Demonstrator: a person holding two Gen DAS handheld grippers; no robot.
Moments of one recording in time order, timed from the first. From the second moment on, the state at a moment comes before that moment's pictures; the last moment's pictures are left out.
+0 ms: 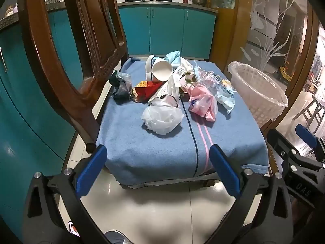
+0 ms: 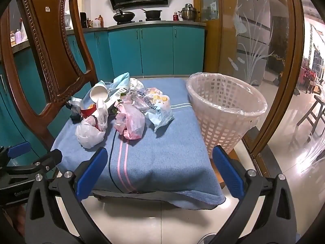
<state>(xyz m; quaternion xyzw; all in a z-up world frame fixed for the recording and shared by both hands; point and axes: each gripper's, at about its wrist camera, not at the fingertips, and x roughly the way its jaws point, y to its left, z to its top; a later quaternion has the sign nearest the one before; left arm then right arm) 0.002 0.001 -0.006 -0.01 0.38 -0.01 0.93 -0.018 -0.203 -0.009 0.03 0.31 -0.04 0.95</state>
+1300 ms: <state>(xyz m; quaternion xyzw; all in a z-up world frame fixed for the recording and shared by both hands) 0.003 0.009 -0.014 -0.01 0.38 -0.01 0.92 -0.018 -0.203 -0.010 0.03 0.32 -0.04 0.95</state>
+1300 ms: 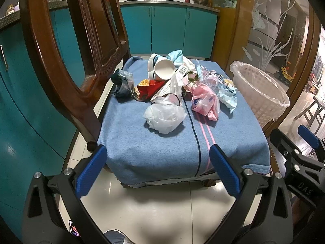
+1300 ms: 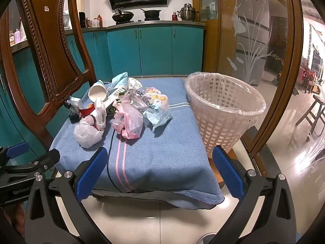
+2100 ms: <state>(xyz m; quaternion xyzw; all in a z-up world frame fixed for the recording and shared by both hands) 0.004 0.006 -0.010 -0.01 0.38 -0.01 0.92 -0.019 -0.206 -0.010 0.03 0.32 -0.04 0.95</state>
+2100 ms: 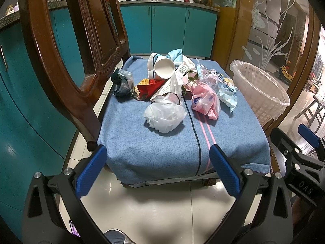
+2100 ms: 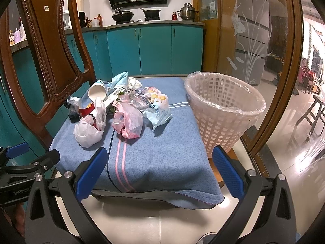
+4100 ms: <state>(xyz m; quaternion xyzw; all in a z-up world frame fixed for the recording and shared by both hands) 0.083 -0.029 -0.042 0.06 0.42 -0.04 0.91 -0.014 -0.215 -0.013 0.09 0.33 0.02 0.94</state>
